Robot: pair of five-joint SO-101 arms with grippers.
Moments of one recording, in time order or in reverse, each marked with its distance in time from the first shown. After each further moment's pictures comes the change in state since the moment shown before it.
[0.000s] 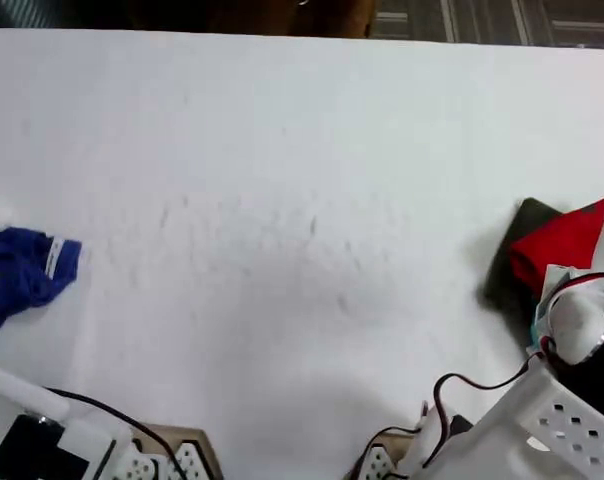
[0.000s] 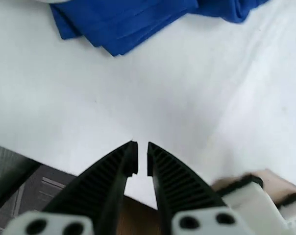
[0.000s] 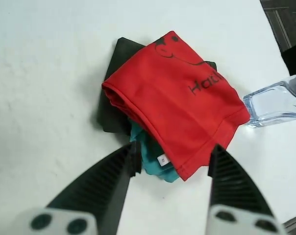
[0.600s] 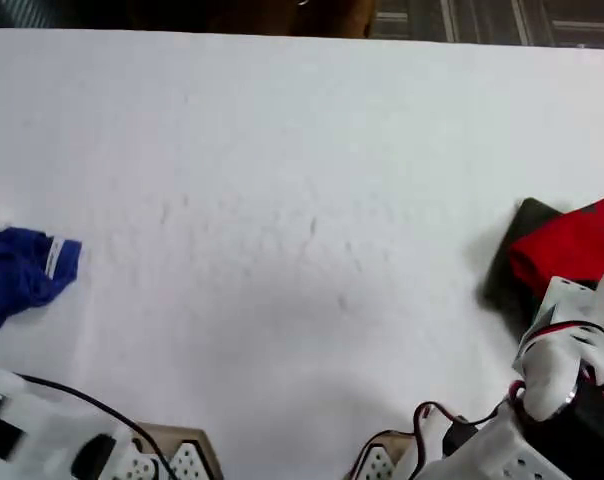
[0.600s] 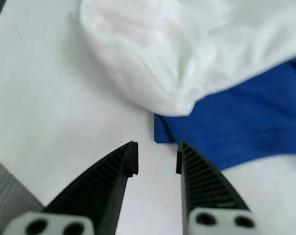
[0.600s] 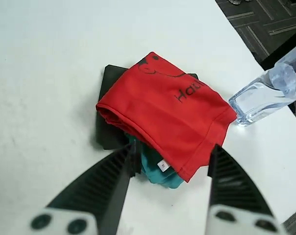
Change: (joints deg) left arm -0.6 17.8 -6.7 -32.2 10.5; right arm 1.8 -8.3 0.0 0.2 -9.1
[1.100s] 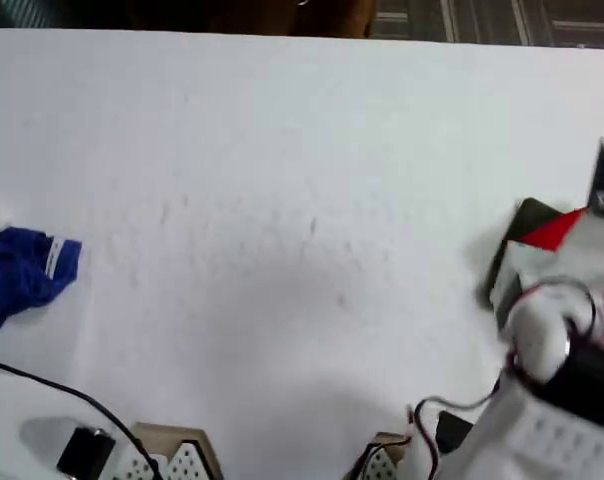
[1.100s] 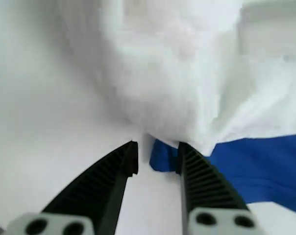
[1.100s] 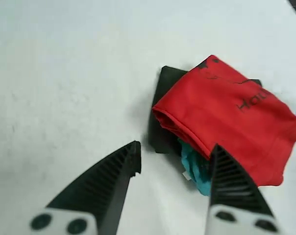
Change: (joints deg) left arm 0.2 55.4 -73.5 36.1 11.1; right arm -17.2 7.7 0.0 0.0 -9.1
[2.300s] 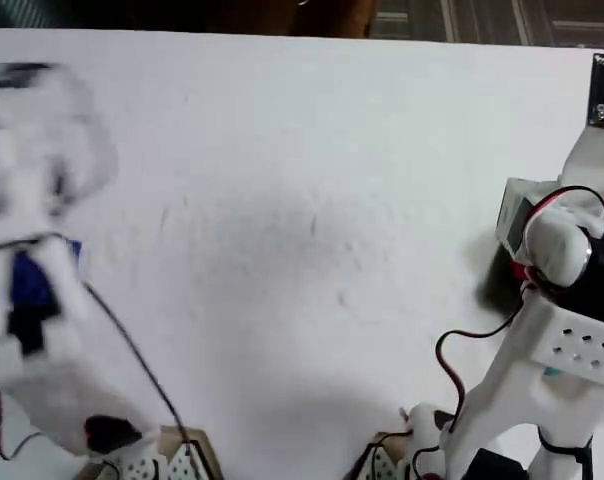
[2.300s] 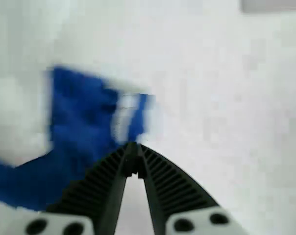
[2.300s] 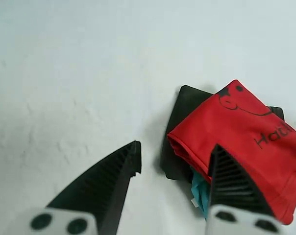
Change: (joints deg) left arm 50.3 -46.4 43.9 4.6 0.4; right arm -4.4 18.4 -18.2 0.0 -0.2
